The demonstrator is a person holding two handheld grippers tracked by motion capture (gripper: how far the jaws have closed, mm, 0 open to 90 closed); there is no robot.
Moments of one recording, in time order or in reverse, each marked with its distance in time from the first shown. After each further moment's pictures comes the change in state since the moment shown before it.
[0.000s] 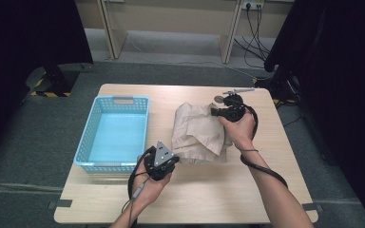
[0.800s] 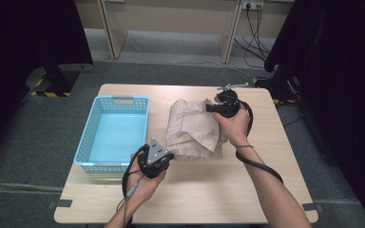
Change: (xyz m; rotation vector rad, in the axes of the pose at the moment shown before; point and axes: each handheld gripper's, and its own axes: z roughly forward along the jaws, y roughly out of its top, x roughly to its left) left arm 0.012 0.001 -0.011 -0.021 0.026 -0.013; right arm 0.015 0.016 0.003 -0.007 0.004 -0.020
